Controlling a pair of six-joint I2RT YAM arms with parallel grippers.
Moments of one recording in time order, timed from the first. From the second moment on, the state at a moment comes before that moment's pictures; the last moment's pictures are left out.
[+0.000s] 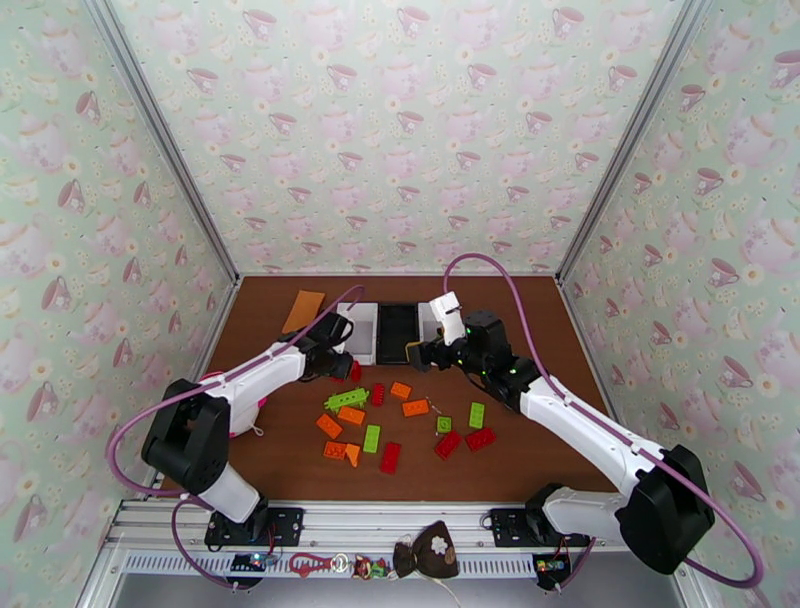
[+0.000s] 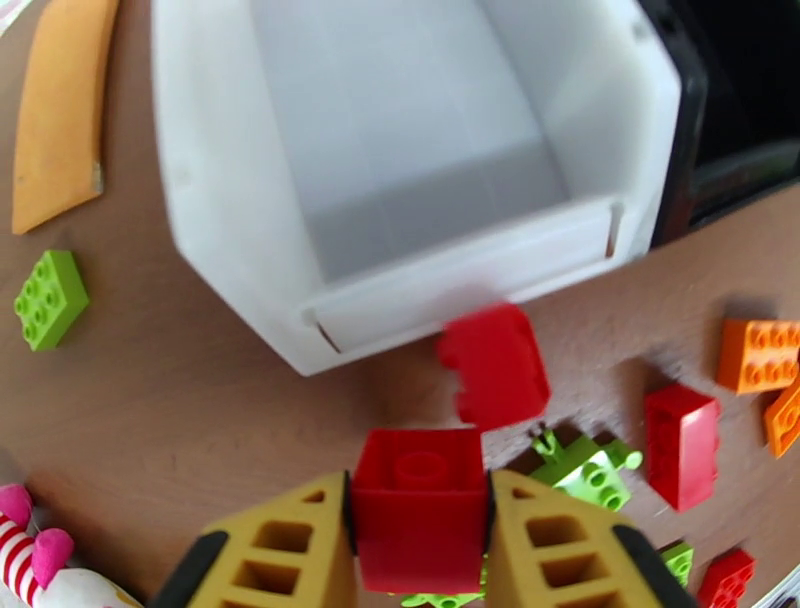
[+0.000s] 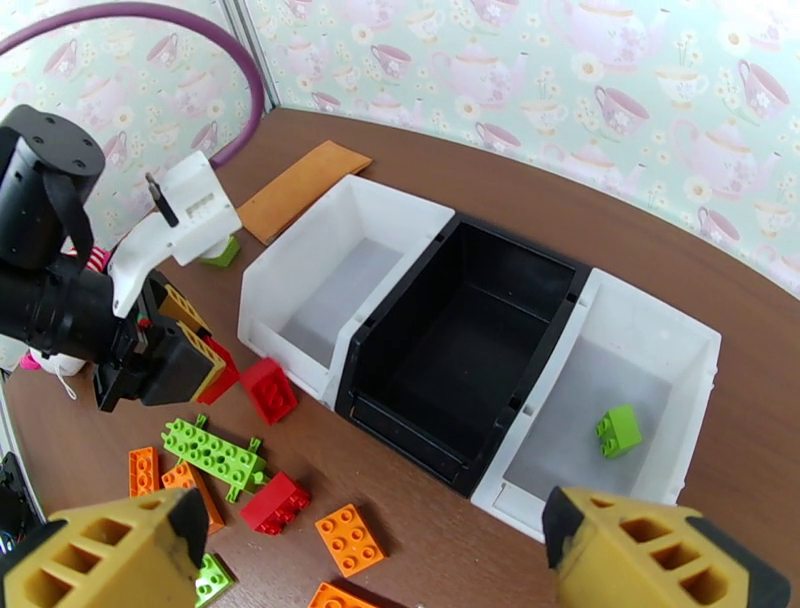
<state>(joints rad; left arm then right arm) -0.45 1.60 1.10 -0.56 -0.08 -0.09 0.58 1.27 0.94 -0.13 -0.17 0.08</state>
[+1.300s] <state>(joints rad) -0.45 1.76 1.31 -0.20 -0.18 -0.20 0.58 1.28 1.02 -0.19 -0.07 0.15</state>
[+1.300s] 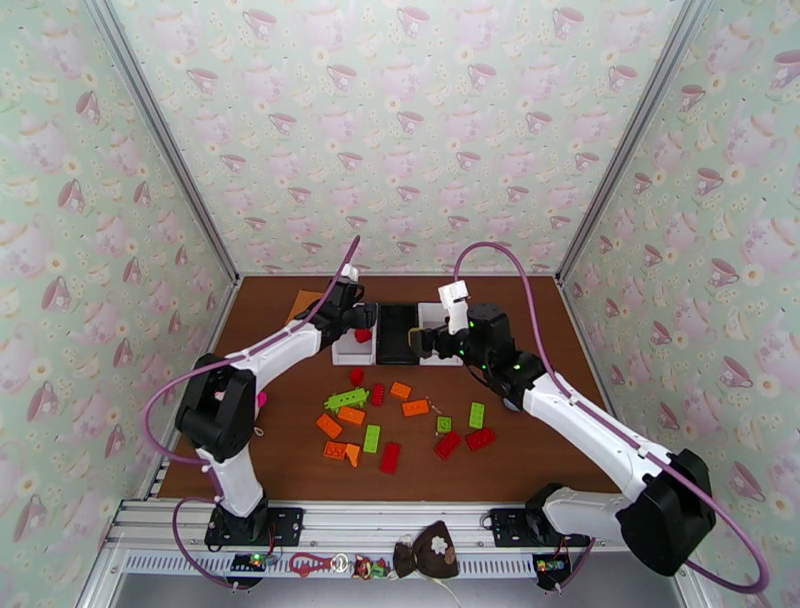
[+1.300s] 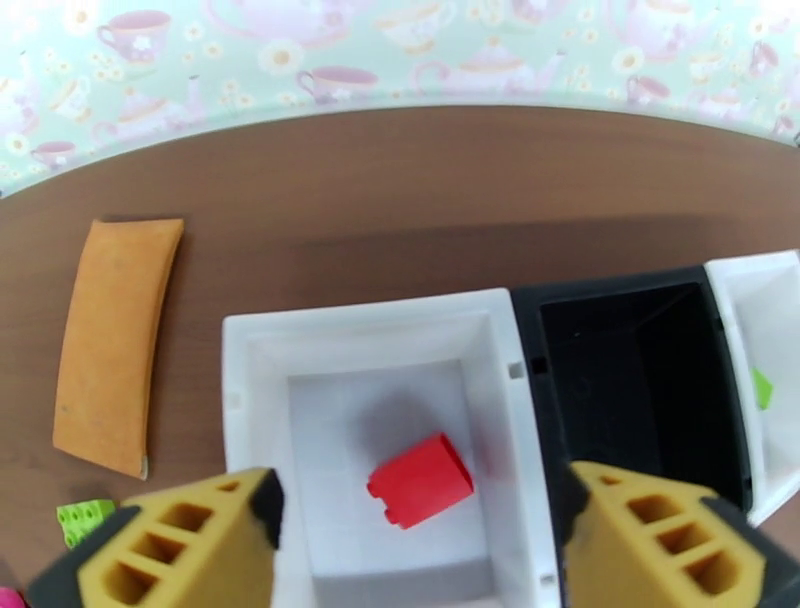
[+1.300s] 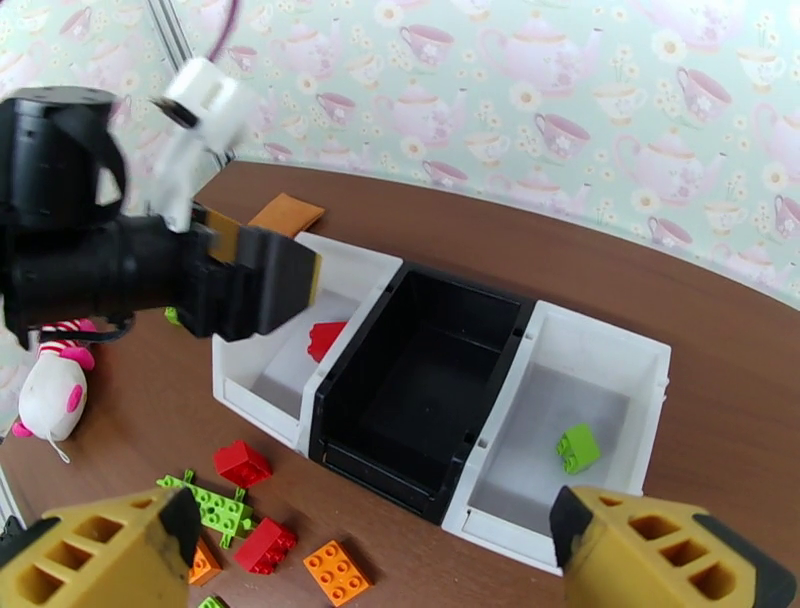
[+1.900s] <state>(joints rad) -0.43 1.37 1.10 -0.37 -0.02 -0.07 0.69 1.51 1.09 -0.49 -0.11 0.11</state>
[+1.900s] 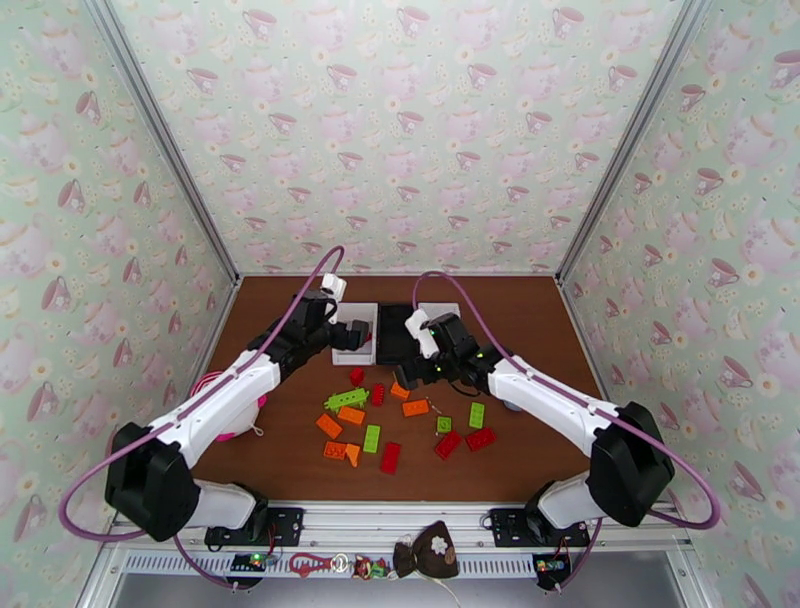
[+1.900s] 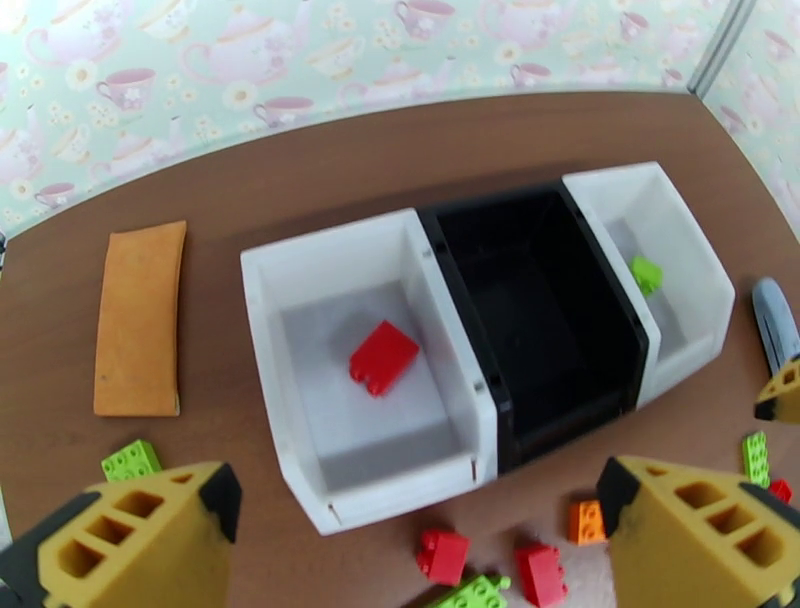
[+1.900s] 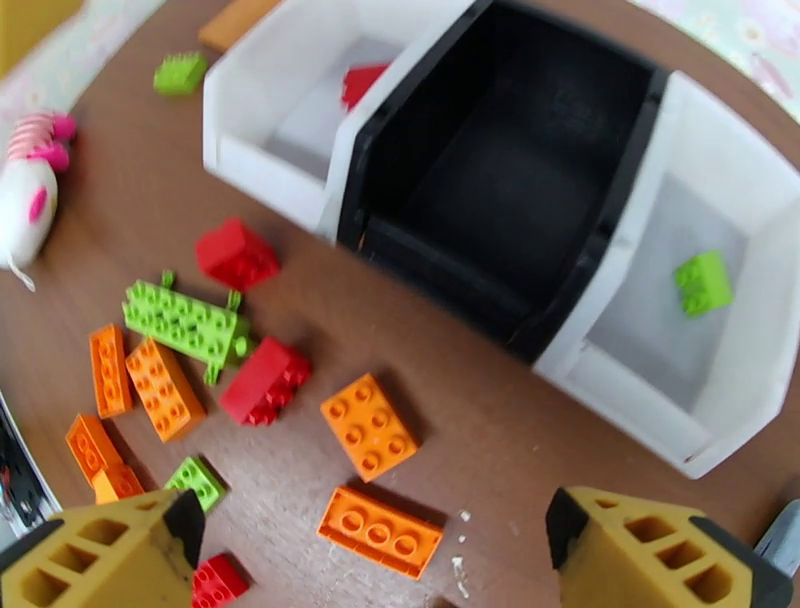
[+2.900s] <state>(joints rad) -0.43 1.07 0.95 -0.42 0.08 0.02 0.79 1.91 1.23 -0.51 0.00 0.10</state>
